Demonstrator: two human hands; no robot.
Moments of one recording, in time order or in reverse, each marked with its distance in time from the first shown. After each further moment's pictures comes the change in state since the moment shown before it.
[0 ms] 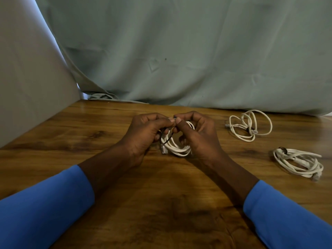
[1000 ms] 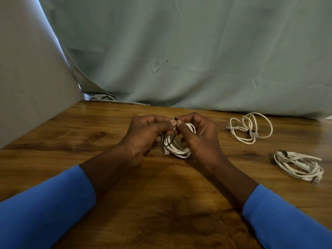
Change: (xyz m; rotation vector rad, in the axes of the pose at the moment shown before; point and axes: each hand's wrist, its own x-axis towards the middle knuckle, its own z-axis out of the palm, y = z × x) left_hand 0.002 -0.001 -0.001 -0.006 0.089 -0.053; right_hand -0.001 0.005 0.000 -0.128 -0.003 -0.107
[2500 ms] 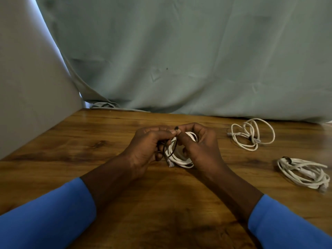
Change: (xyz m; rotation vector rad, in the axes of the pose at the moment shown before) left_hand 0.010 -0.009 -0.003 -0.014 -0.132 -0.065; right_hand -0.001 -0.002 0.007 0.045 0.063 0.119
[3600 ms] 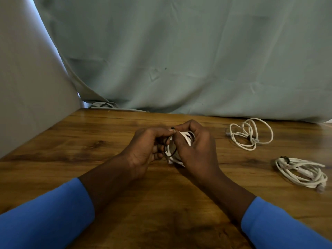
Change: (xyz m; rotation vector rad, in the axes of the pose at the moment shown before) left_hand -0.001 0.003 0.004 -0.019 0.007 -0.053; right_hand -0.007 0.002 0.003 -0.260 0.012 -0.242
